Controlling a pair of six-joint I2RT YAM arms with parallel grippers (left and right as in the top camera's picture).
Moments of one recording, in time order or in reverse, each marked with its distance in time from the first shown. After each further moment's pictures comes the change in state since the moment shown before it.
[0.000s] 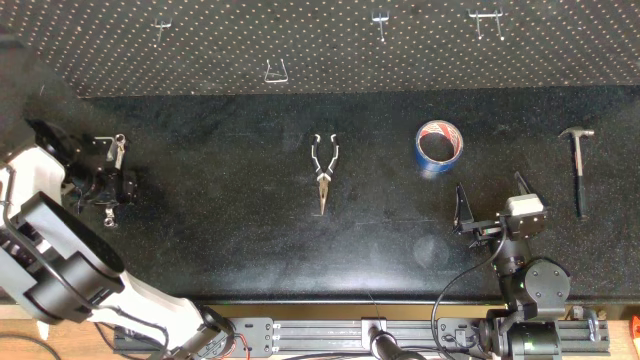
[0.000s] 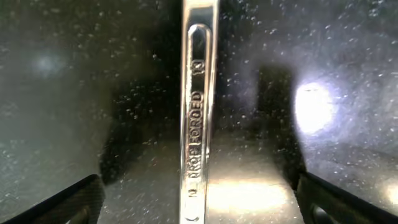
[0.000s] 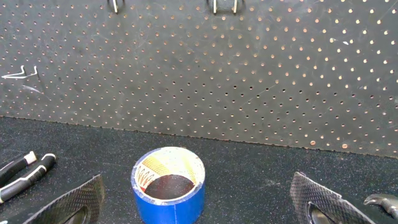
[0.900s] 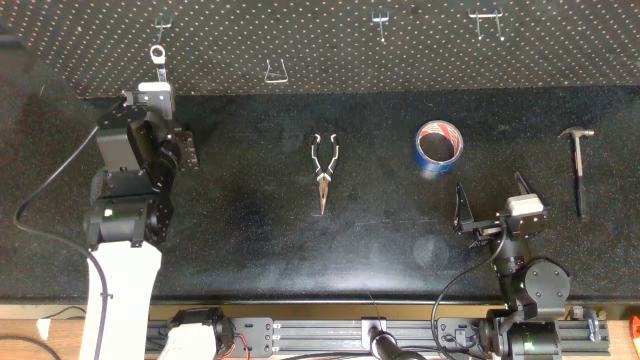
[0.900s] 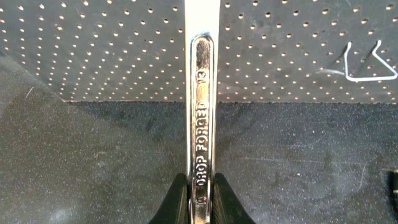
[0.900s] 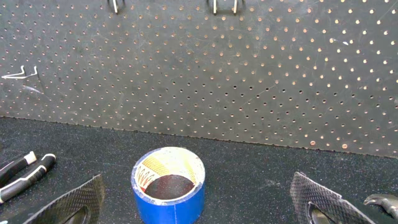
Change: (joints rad) left arm -0.633 -0.826 -0.347 0.354 -0.118 -0.608; right arm 0.000 0.000 0.000 0.000 0.000 0.000
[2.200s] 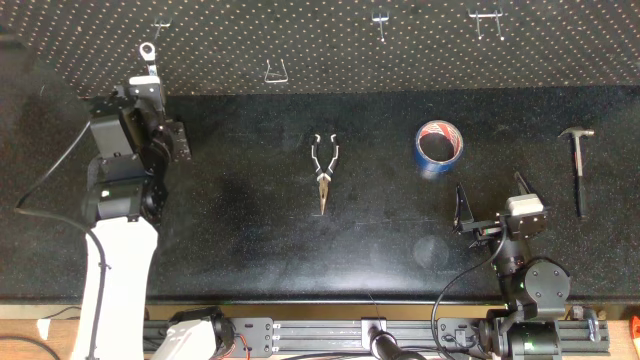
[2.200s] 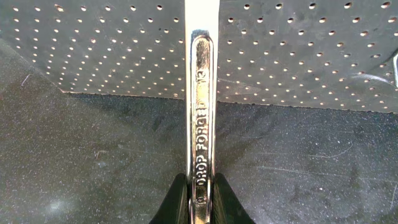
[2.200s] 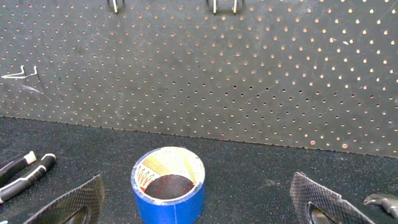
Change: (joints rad) left arm 0.074 0.103 -0.002 0.071 0.035 -0.003; right arm 0.000 0.000 0.000 0.000 0.000 0.000
